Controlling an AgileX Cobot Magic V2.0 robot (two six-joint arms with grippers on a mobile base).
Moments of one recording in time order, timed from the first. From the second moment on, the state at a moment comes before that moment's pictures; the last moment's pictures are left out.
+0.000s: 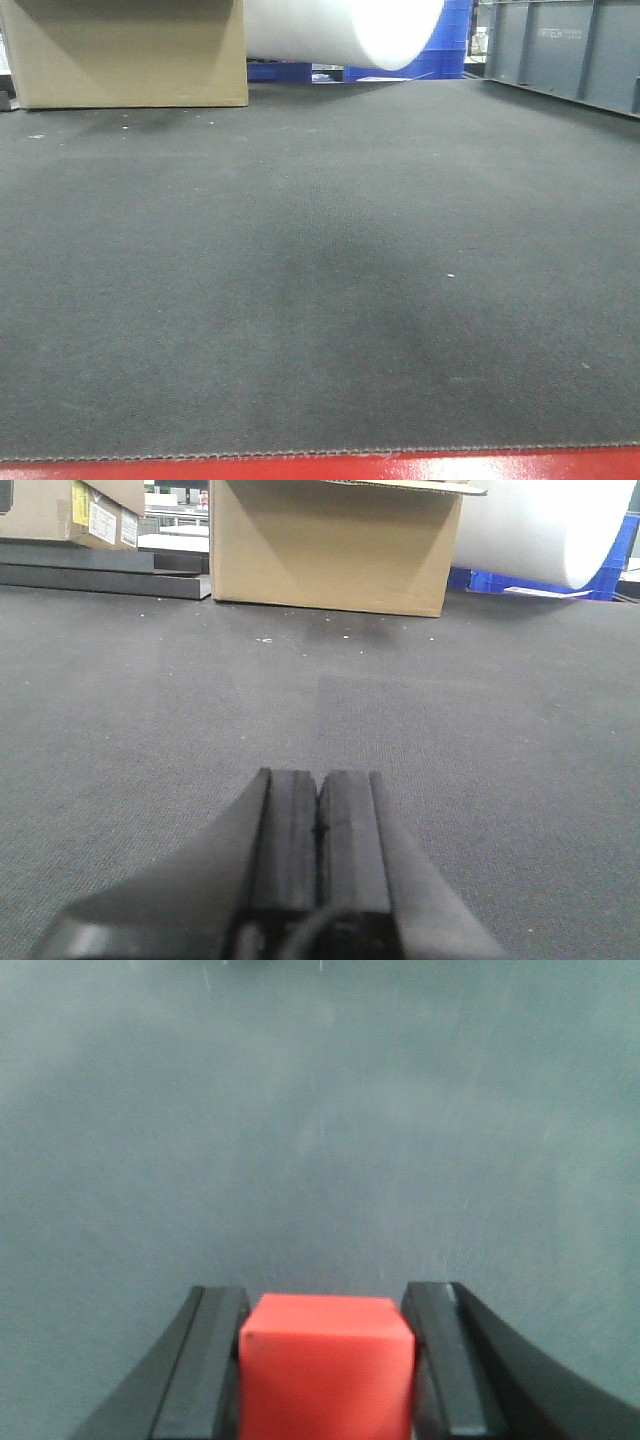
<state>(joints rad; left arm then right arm) 0.03 -0.01 0.03 0.00 0.01 -0.04 0.52 1.26 -1.09 -0.15 0.46 0.26</state>
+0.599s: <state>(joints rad) 0.03 -0.01 0.03 0.00 0.01 -0.04 0.52 1.82 -1.33 -0.13 0.57 0.24</state>
